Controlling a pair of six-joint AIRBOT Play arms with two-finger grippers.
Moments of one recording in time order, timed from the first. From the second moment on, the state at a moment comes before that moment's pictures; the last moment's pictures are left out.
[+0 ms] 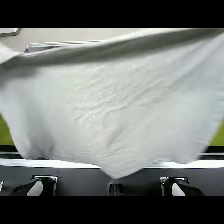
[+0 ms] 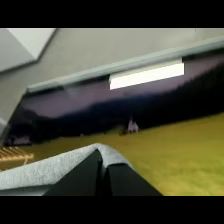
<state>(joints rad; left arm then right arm) 0.31 -0.92 1.71 1.02 -0.85 -1.47 -0.27 -1.02 1.90 -0.94 1.34 1.70</state>
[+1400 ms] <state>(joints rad) 0.20 -1.65 1.81 1.10 -1.33 -1.45 -0.29 -1.51 1.51 -1.10 1.24 1.45</state>
